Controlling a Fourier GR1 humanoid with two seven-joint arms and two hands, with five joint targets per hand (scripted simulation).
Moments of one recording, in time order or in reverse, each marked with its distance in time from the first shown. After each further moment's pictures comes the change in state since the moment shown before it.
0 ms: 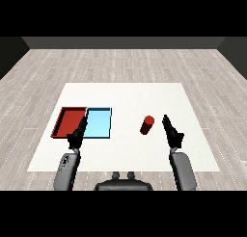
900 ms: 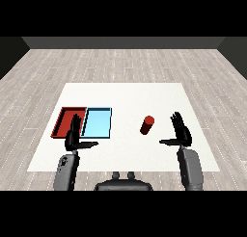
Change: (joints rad) left arm 0.018 -0.046 0.079 -0.017 0.047 -0.014 -0.341; right arm -0.064 -0.062 -0.182 0.164 -0.197 0.244 -0.279
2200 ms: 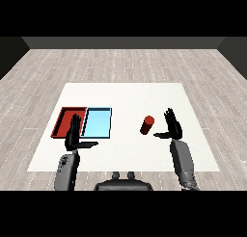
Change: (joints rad) left arm -0.008 -0.007 0.015 0.027 0.023 -0.020 -0.046; right arm -0.179 0.038 -0.020 0.291 0.010 -0.010 -0.099
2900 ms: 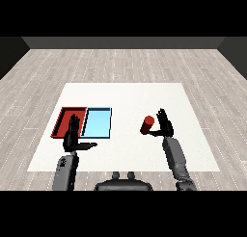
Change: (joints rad) left arm 0.026 0.001 -0.002 -0.055 0.022 -0.014 0.022; right arm -0.113 0.046 0.013 0.229 -0.010 -0.020 -0.079
